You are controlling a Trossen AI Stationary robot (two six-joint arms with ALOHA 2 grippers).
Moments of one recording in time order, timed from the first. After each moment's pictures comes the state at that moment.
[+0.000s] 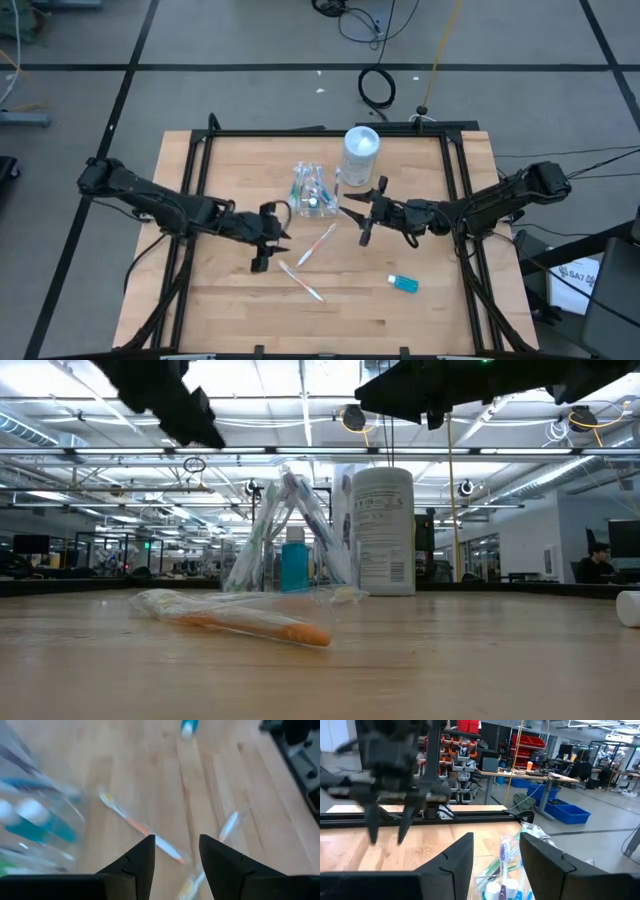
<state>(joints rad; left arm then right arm) -0.28 1.25 0.82 -0.28 -0.11 -0.17 0.20 1.35 0.62 0.73 0.52 -0.10</state>
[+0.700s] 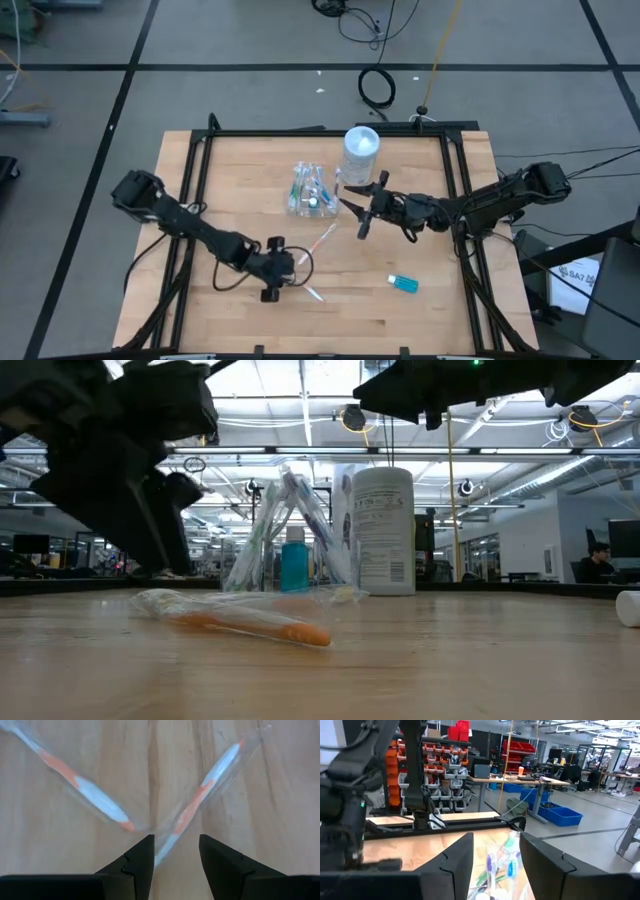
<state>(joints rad) -0.47 1.64 0.82 -0.13 -0.16 -0.37 0.16 1.35 0.62 0.78 0.52 -0.09</state>
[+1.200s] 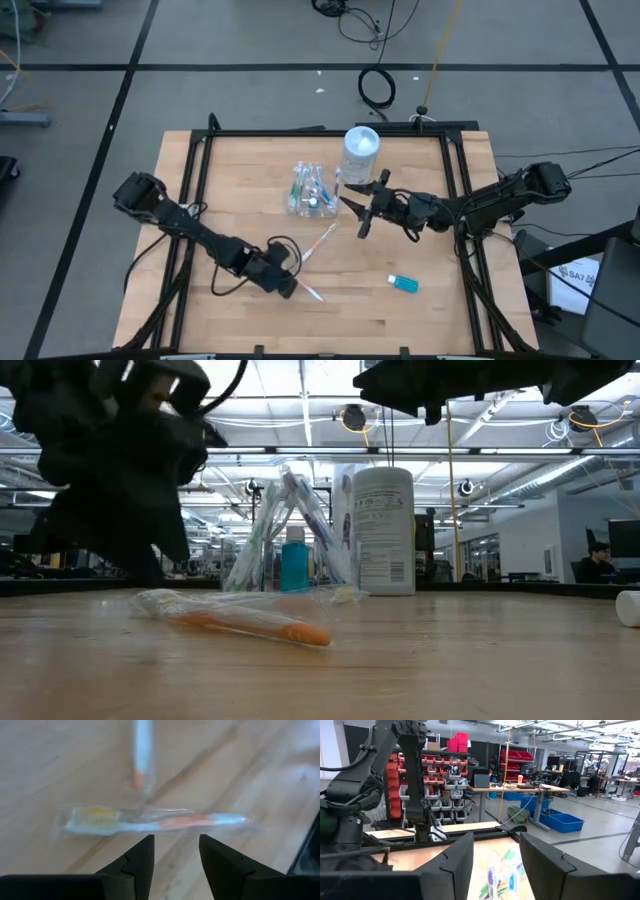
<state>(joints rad) -0.50 1.66 0.82 -0.10 -0.20 -1.39 0.16 1.35 0.62 0.84 0.52 -0.09</state>
